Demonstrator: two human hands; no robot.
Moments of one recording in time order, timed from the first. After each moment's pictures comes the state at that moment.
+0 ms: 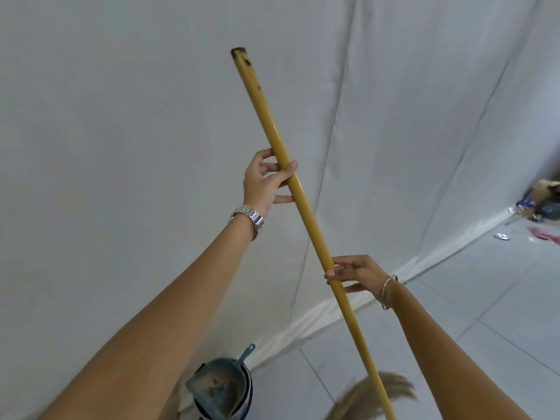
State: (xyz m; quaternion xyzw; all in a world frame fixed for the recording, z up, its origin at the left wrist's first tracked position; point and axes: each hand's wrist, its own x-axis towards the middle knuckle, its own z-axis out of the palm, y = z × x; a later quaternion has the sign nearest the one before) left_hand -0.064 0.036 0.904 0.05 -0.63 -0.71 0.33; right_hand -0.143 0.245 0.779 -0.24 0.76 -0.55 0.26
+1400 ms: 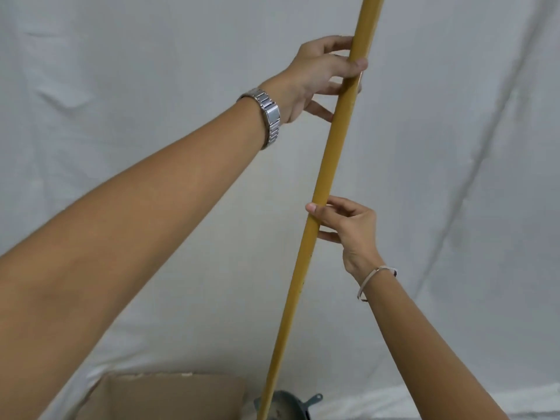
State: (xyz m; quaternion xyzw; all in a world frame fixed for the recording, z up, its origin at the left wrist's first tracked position) left_hand 0.165 -0.036 1.131 0.02 -0.76 -0.51 0.40; right_hand 0.063 0.043 0.951 -0.41 0.51 -0.74 0.14
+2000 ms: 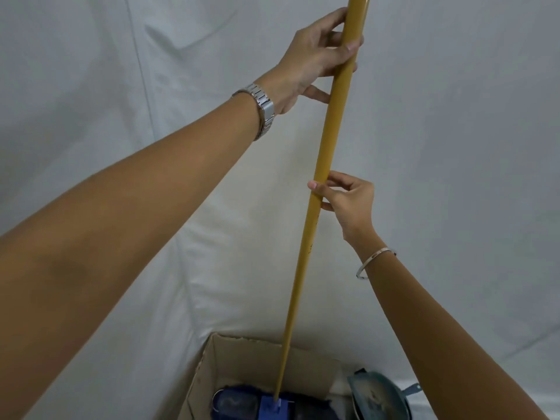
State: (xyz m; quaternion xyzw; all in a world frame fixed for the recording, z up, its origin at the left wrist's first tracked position) left_hand 0.285 -0.354 1.044 0.11 -0.78 -0.45 0.43; right_hand 0.183 -0.288 0.875 -0.40 0.56 -0.70 0.19
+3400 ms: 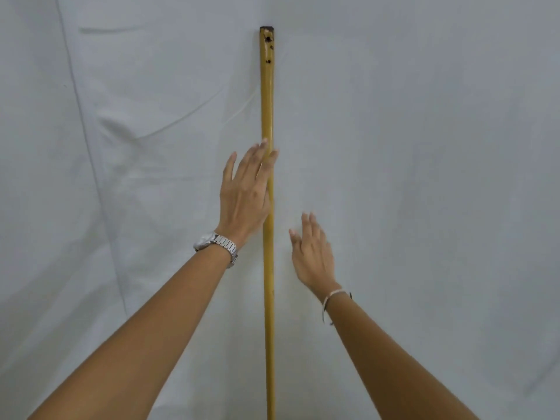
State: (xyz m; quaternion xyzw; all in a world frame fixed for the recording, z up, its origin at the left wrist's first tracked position) left_hand 0.259 -0.476 0.965 0.21 -0.79 0.17 0.55; right_hand 0.149 -0.397 0.877 -0.48 0.78 -0.39 -0.11
